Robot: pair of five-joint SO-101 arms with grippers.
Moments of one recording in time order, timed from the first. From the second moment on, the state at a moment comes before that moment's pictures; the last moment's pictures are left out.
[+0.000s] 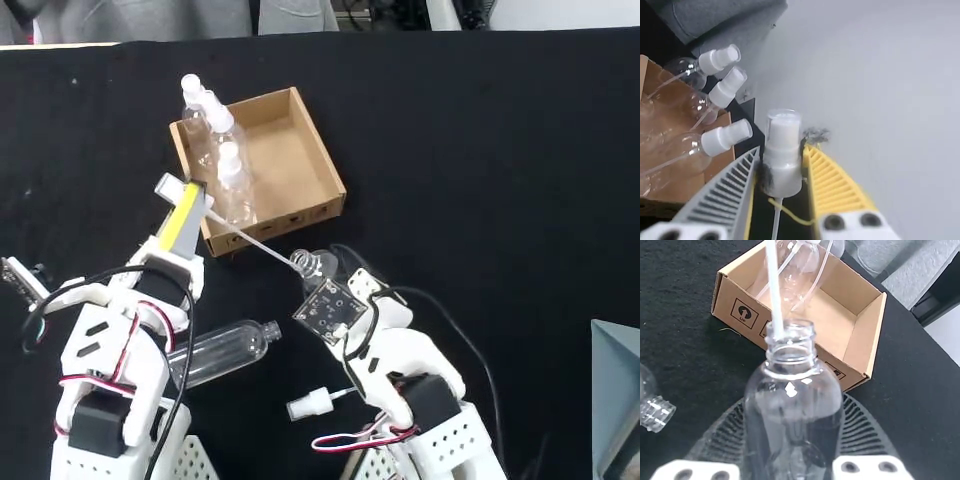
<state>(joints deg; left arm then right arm) 6.9 -103.8 73.9 36.9 58.9 -27.3 -102.9 96.7 43.6 32.0</state>
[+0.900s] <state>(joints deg) 11.0 -103.7 79.8 34.5 57.4 -27.3 -102.9 96.7 43.6 32.0</state>
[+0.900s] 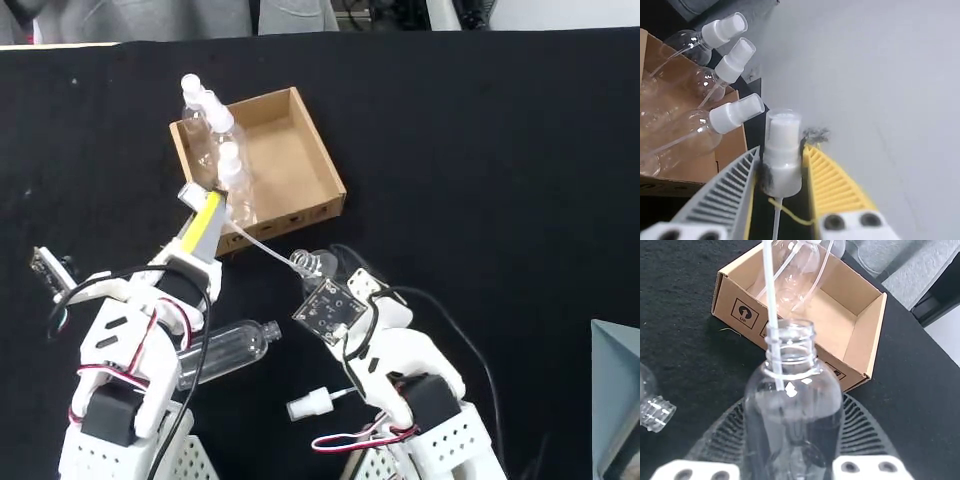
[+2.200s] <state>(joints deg) 20.7 -104.3 86.2 33.9 53.8 -27.9 -102.9 96.7 43.6 32.0</state>
